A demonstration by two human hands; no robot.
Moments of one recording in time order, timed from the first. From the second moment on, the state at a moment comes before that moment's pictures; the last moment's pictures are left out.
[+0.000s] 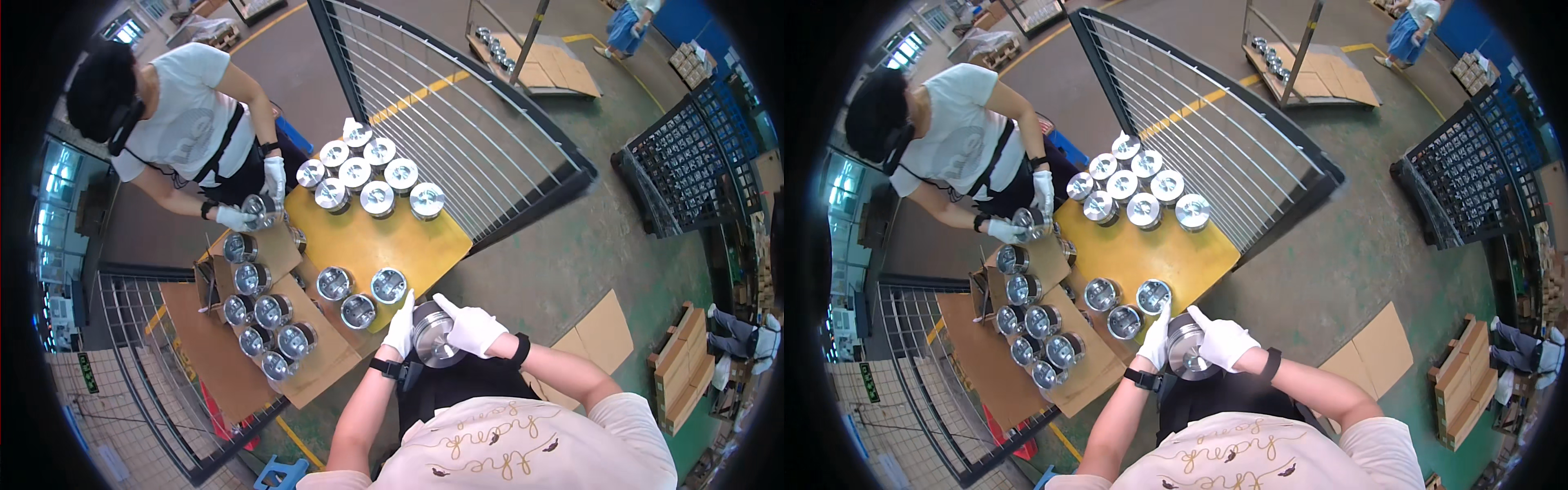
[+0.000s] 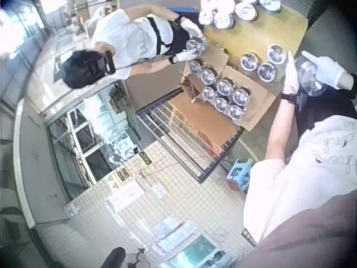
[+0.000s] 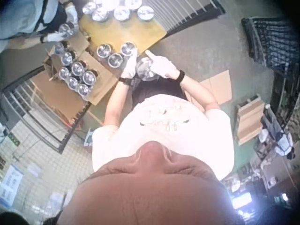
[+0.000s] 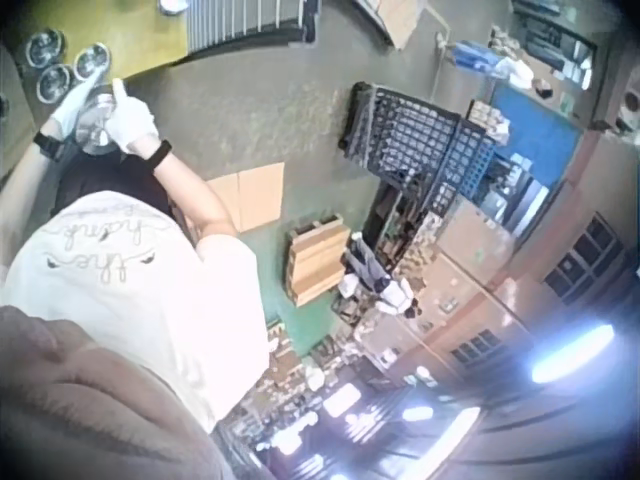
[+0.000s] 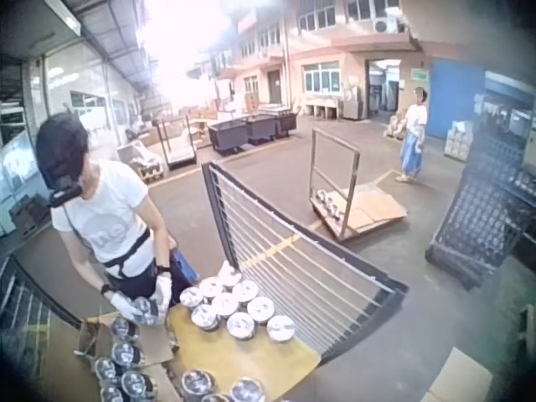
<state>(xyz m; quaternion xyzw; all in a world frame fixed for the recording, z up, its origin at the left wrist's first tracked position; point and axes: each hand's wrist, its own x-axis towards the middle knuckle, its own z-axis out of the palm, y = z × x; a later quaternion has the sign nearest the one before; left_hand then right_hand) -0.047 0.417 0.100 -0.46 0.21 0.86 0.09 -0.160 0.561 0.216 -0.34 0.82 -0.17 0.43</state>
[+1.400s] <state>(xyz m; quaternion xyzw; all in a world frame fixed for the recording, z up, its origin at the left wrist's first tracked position) -0.040 0.514 0.266 -0.18 0.32 0.92 -0.16 -0.148 0.651 0.305 -0.33 0.71 -0.61 0.12</state>
